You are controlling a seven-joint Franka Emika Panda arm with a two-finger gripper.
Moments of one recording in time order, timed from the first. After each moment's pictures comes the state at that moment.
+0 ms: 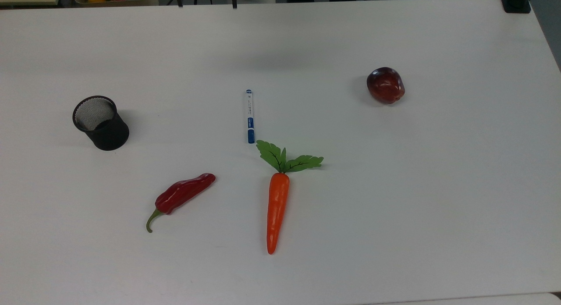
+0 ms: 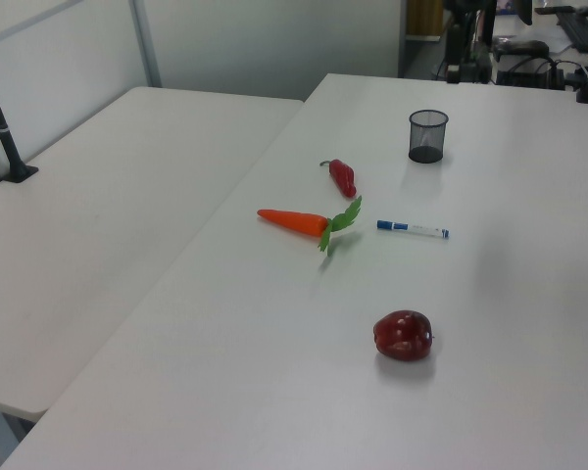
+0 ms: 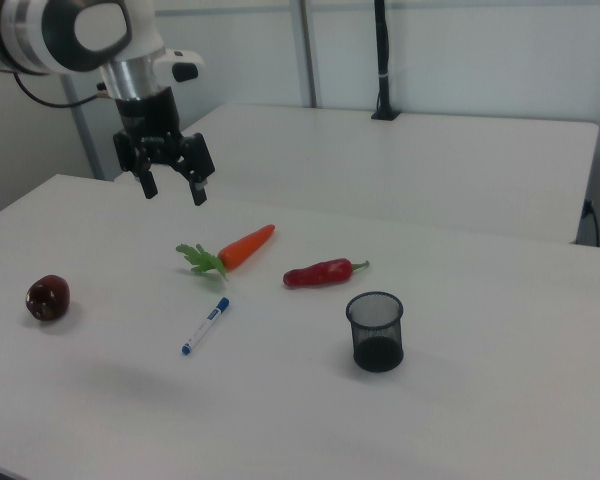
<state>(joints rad) -0.04 0.04 0.08 -1.59 -0.05 1.64 -0.05</state>
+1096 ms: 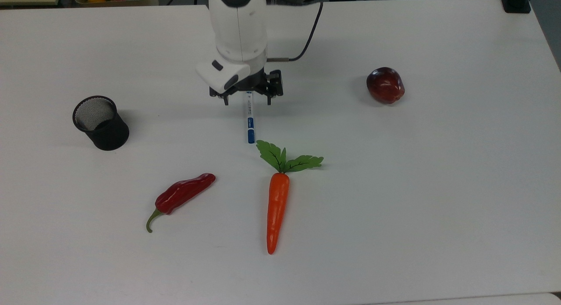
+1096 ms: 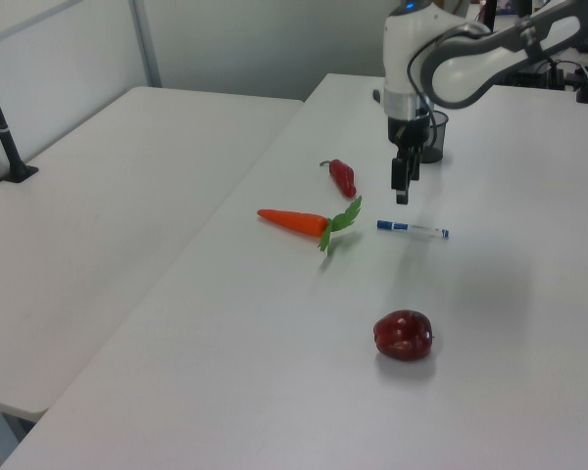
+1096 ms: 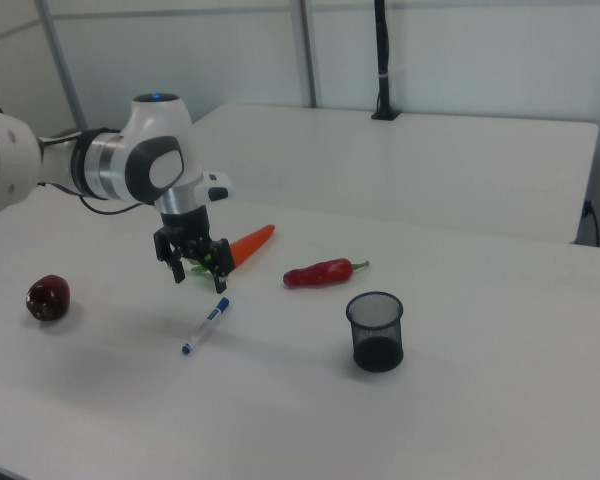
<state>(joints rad) 0.04 0.33 0.08 -1.76 -0.05 2.04 0.05</state>
